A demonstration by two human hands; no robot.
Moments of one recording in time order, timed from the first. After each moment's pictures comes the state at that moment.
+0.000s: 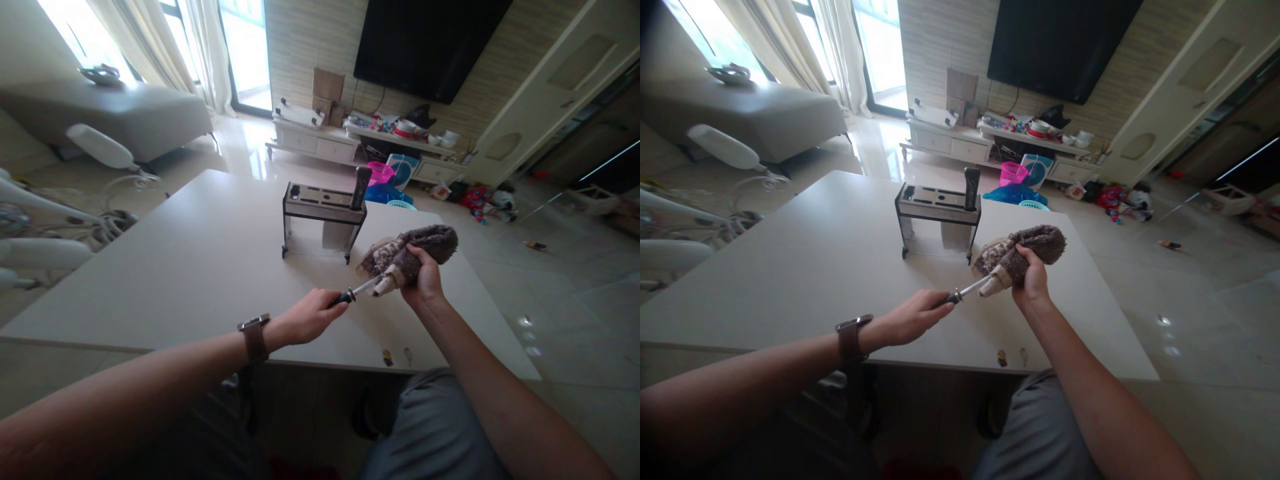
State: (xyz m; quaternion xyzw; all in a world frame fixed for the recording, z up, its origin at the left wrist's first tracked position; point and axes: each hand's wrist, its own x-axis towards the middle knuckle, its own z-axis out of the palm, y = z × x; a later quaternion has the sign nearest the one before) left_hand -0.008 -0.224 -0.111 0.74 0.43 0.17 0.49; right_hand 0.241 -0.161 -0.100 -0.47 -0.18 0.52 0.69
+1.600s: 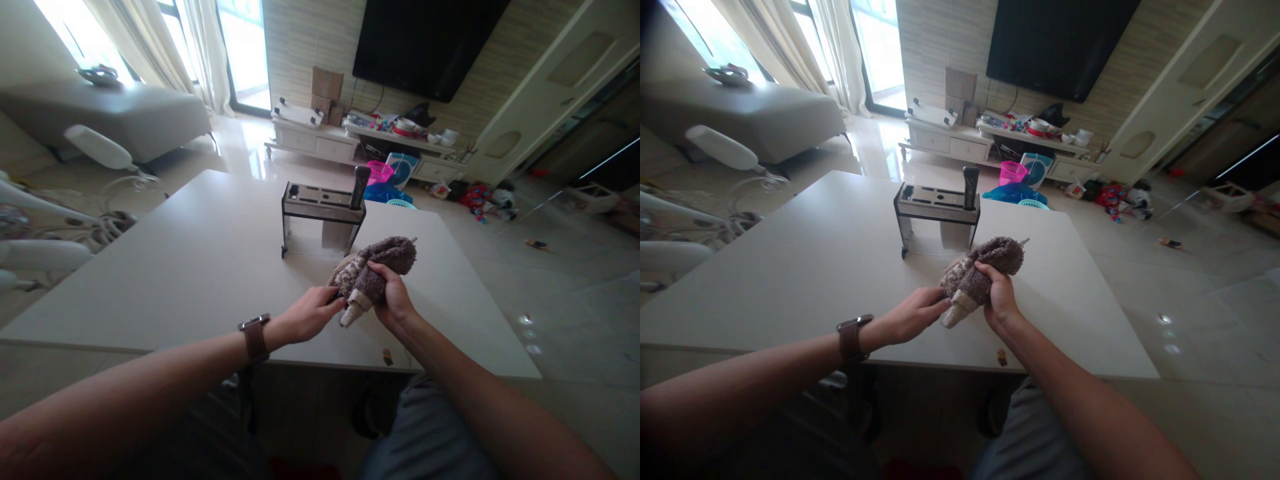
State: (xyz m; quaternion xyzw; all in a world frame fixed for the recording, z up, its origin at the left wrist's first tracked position) left_hand -0.006 -0.221 -0.116 0.73 0.42 0.22 0.48; right_hand 0.177 -0.200 -0.110 -0.49 -0.19 0.59 0.62
